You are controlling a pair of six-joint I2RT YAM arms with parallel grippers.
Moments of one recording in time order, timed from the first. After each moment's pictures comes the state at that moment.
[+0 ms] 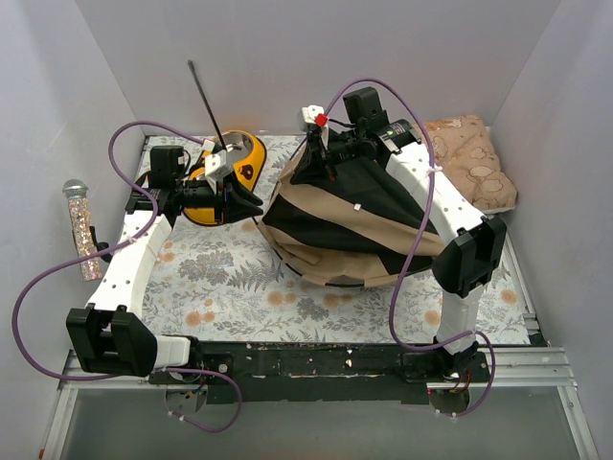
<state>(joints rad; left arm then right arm) -0.09 1.31 1.24 -0.61 1.31 0.60 0.56 1.91 2.04 -0.78 -1.13 -0.65</state>
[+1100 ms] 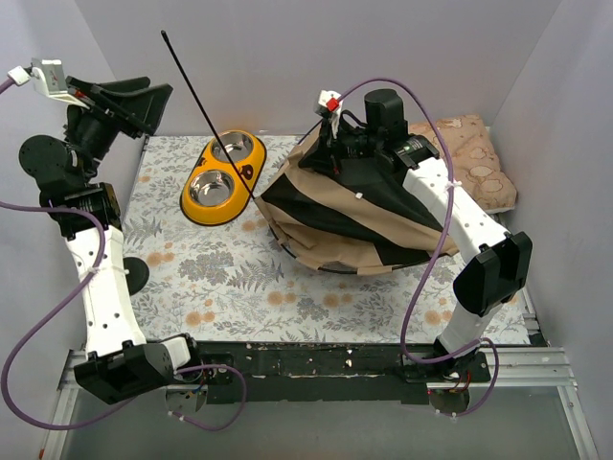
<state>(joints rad) 0.32 1.18 1.46 0.33 0.81 -0.78 0.53 1.73 1.78 -0.40 -0.87 -0.24</state>
